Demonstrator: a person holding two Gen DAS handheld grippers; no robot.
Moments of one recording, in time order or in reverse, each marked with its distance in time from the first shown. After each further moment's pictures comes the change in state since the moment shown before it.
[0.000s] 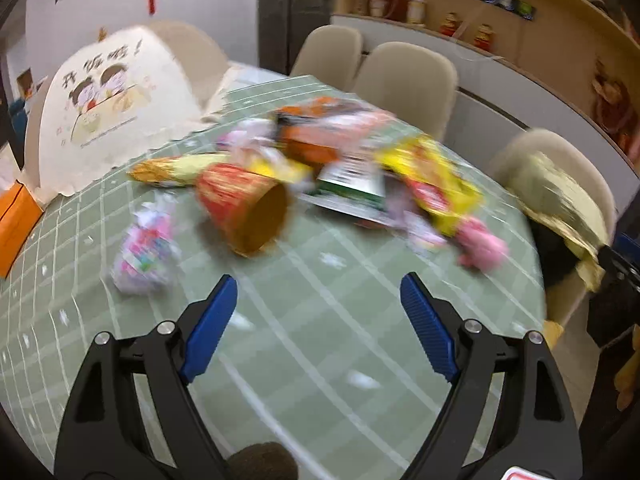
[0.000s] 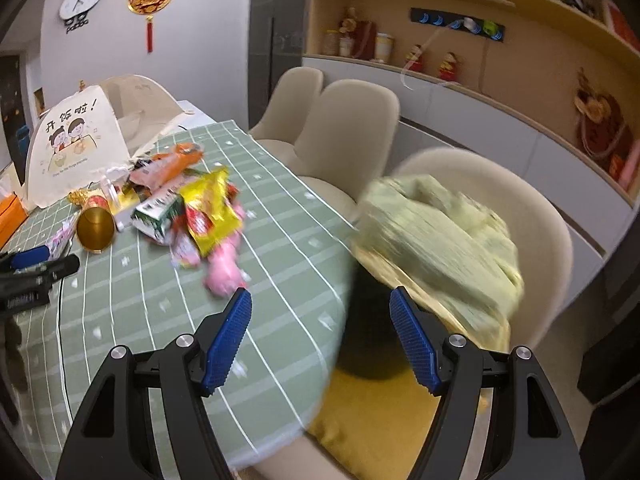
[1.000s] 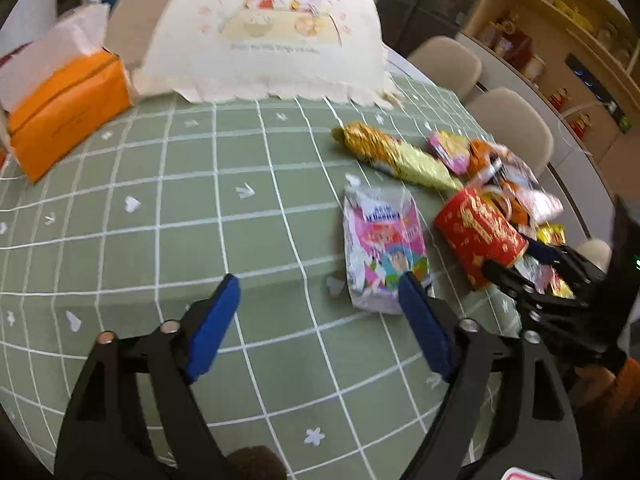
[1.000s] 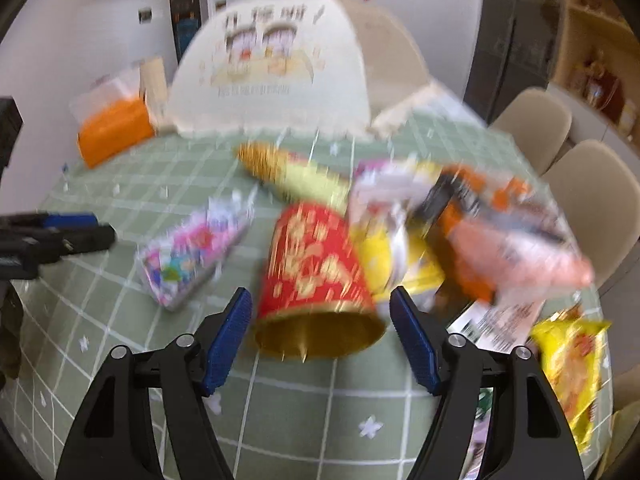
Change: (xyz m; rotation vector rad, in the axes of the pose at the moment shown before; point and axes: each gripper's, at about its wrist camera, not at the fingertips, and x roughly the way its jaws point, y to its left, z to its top) left arm 0.002 0.198 -0.020 -0.373 0.113 0.025; right arm 0.130 0.276 0.063 -0.445 0.124 0.538
